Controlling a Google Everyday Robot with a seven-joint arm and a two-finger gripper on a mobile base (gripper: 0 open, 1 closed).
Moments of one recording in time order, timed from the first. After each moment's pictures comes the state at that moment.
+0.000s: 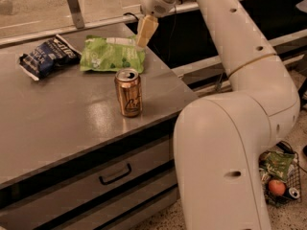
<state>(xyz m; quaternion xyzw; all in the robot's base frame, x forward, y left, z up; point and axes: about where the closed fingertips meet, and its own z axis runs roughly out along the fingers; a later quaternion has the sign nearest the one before) 0.785 0.029 0.965 -0.72 0.58 0.02 0.37</state>
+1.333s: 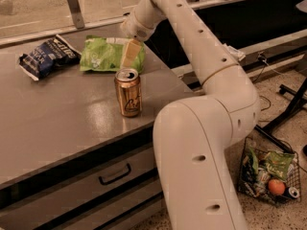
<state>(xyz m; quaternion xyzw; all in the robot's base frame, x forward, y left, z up) 0.800 0.087 0.873 -0.72 0.61 0.09 0.32</state>
